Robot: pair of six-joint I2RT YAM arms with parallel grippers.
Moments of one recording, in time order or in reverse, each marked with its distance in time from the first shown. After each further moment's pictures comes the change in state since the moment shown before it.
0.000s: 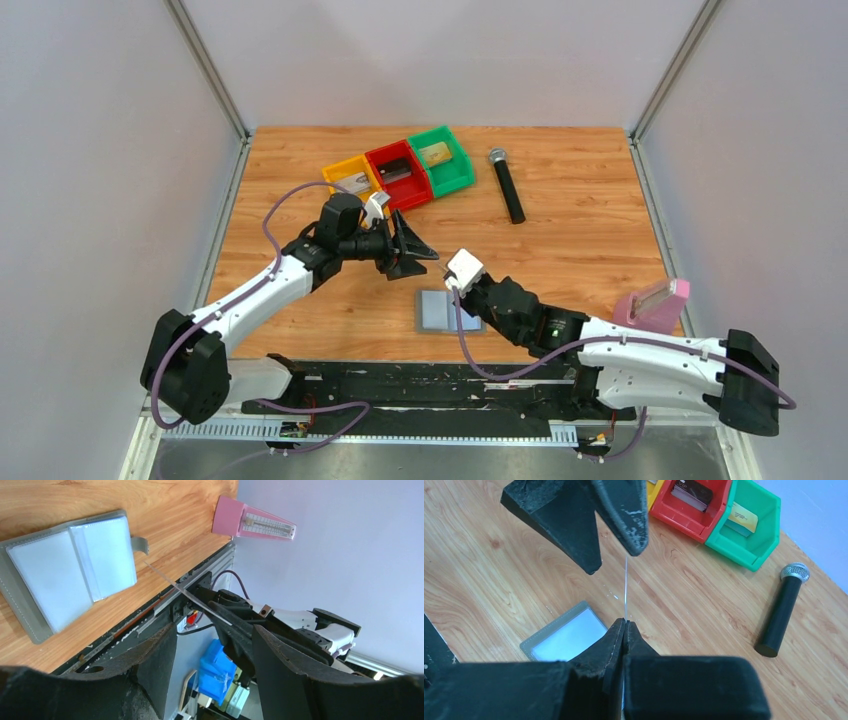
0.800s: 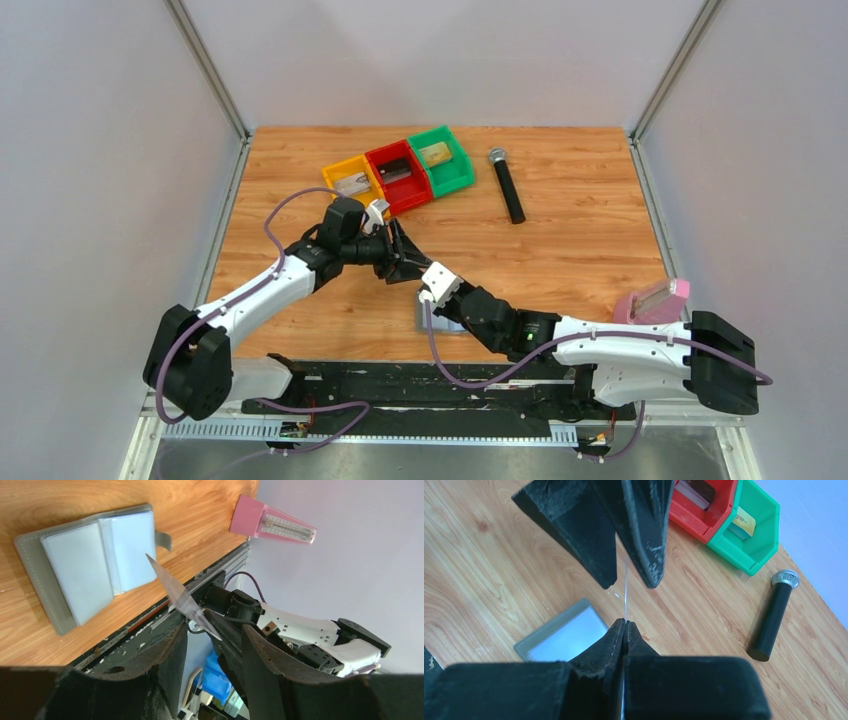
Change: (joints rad) left arm 0.003 0.017 -0.026 -0.023 -0.013 0.013; right arm 0.098 0.183 0.040 0.055 0.124 -0.074
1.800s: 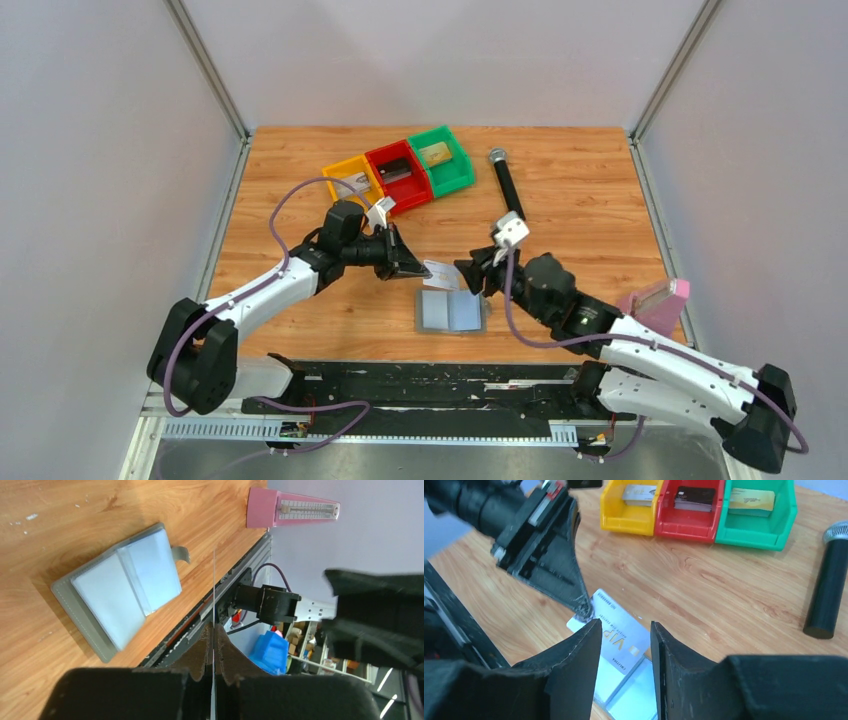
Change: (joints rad) left arm 0.015 0.035 -0.045 0.099 0.031 0.220; right arm -0.250 -0.278 0.002 -0.120 -0.281 0.352
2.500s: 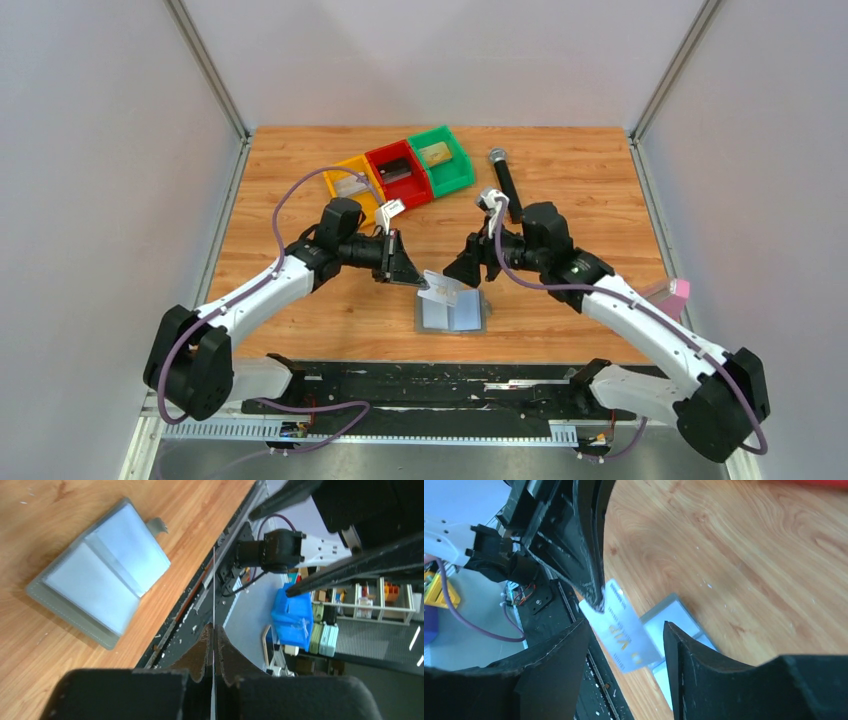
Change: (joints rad) left arm 0.007 -0.031 0.028 -0.091 0.168 0.272; right arm -0.375 0.164 0.174 -0.210 -0.751 0.155
